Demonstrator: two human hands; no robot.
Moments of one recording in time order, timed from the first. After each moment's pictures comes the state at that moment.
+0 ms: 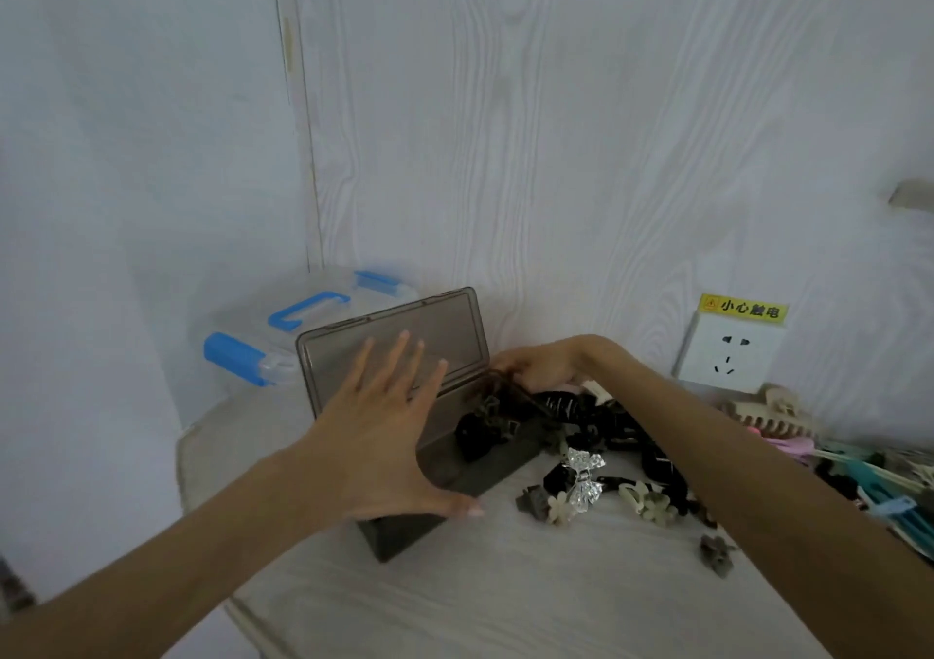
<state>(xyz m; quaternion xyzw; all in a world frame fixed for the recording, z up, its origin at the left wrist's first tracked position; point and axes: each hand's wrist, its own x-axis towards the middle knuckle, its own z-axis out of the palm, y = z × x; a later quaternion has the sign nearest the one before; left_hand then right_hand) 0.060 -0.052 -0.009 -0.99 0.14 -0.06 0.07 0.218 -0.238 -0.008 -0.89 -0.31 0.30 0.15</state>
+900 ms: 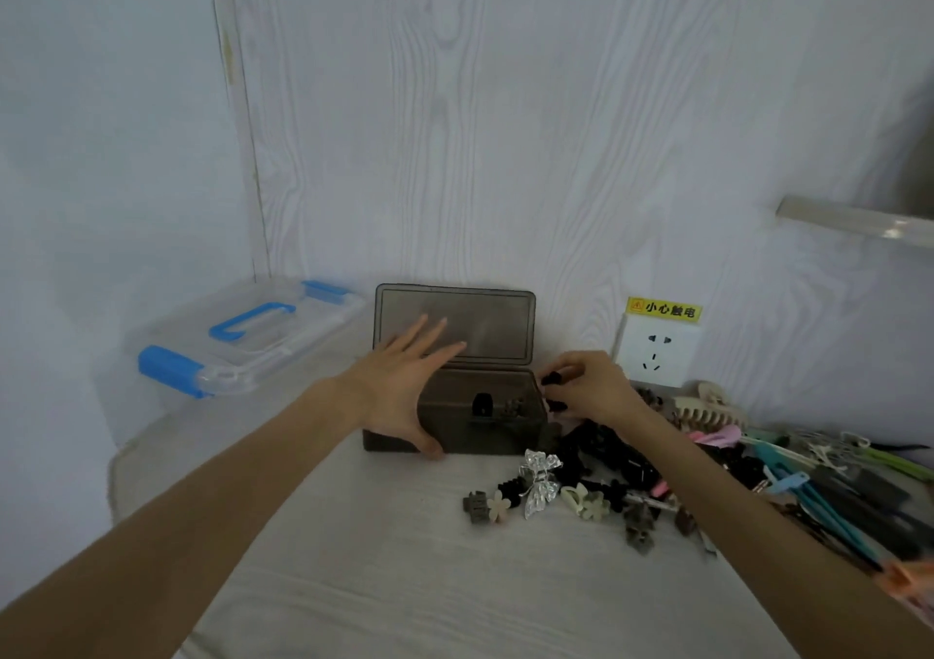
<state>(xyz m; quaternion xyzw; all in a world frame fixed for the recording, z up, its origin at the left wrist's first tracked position) 0.145 -0.087 -0.011 -0.97 0.25 -0.01 0.00 0.154 -0.332 -0.021 -0.88 -0.02 -0.04 0.48</state>
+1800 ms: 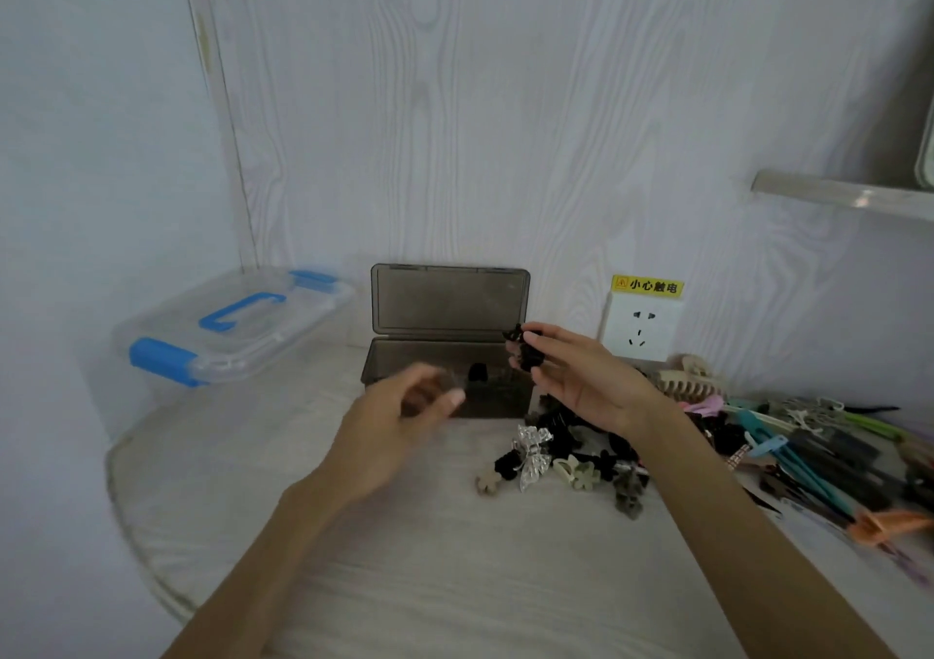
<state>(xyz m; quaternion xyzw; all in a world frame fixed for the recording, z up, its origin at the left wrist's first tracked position) 0.081 -0.100 -0.049 -0.87 0.19 -0.13 -0.43 0.111 -0.318 0.000 -0.57 -0.02 0.12 0.81</state>
